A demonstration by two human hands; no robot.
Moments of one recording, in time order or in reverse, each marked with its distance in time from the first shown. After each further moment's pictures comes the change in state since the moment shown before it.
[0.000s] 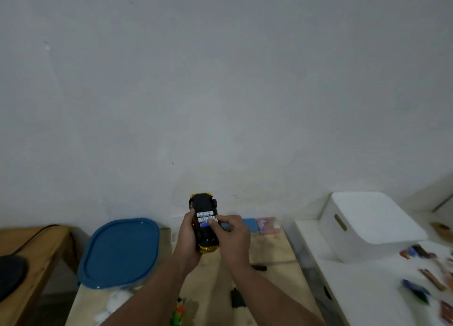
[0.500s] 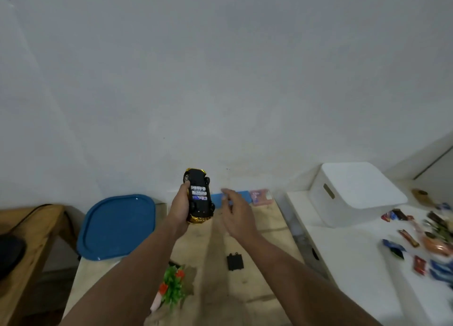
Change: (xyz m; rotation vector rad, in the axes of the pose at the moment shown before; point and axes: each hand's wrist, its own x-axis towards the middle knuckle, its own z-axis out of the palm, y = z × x) left_hand 0.011 0.010 -0.013 0.193 -0.028 -0.033; right_hand 0.001 0.026 -0.036 -0.365 -0.239 -0.067
